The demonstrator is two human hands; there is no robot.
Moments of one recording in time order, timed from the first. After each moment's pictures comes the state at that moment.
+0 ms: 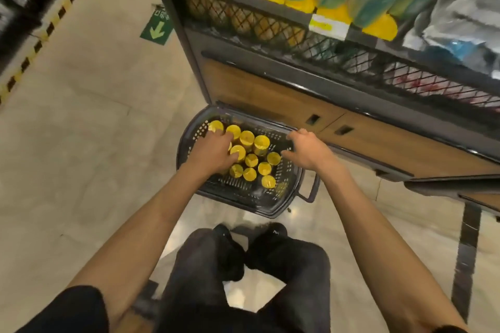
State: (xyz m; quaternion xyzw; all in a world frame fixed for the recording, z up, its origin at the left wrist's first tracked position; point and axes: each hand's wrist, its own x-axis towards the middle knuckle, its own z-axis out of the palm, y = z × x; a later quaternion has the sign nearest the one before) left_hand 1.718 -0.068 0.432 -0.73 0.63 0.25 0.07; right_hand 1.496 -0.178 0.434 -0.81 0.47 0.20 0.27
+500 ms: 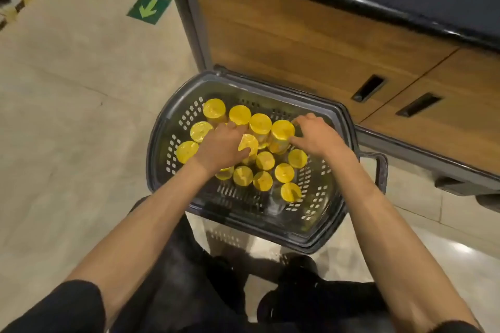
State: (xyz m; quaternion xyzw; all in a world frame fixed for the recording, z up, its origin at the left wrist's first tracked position) left_hand 1.743 -0.082 0.115 -0.72 0.67 0.19 0.01; right_hand 1.532 -0.204 0.132 -0.84 0.47 0.15 0.22
